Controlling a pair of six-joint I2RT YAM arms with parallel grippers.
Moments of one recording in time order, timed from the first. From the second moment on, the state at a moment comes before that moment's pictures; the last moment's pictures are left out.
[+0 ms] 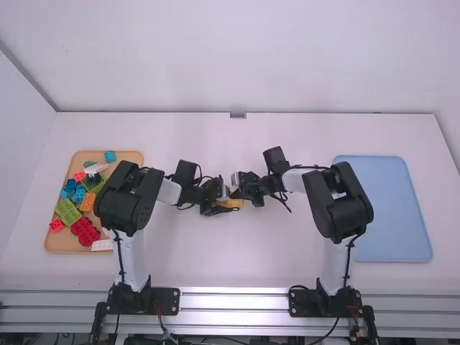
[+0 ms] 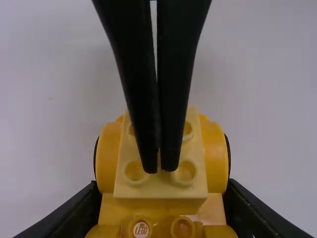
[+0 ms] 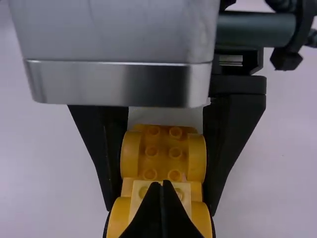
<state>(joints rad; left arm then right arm) -0.22 2.06 0.82 0.21 0.93 1.01 0.35 2.06 1.03 -0.18 -0.99 -1.18</state>
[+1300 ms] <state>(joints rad) -0.06 1.59 0.81 -0.25 0.73 0.97 0.17 1.79 1.03 -0.31 -0.87 -1.02</state>
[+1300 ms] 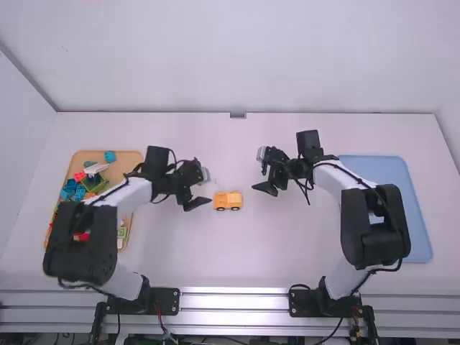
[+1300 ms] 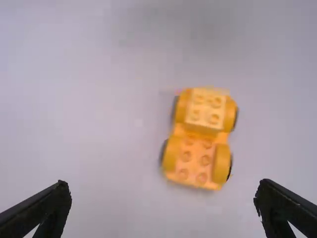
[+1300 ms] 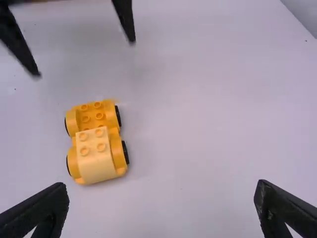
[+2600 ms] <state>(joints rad) 0.65 1.88 1.34 -0.92 0.07 0.91 0.15 1.79 1.07 -0.26 -0.76 -0.90</state>
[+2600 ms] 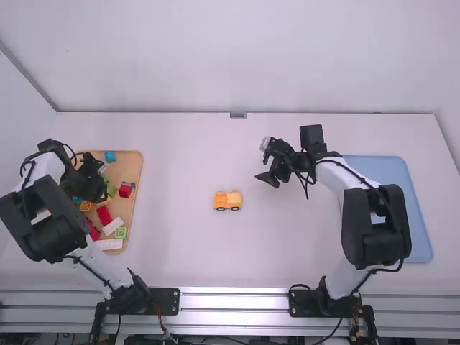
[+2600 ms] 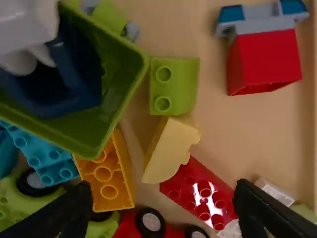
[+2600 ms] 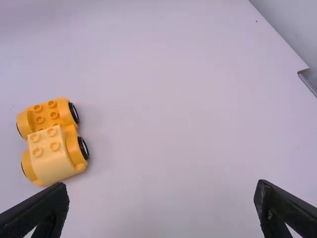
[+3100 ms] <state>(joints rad) 0.66 1.88 1.24 -0.81 0.04 1.16 0.14 1.79 1.07 -0.21 -0.76 -0.79</state>
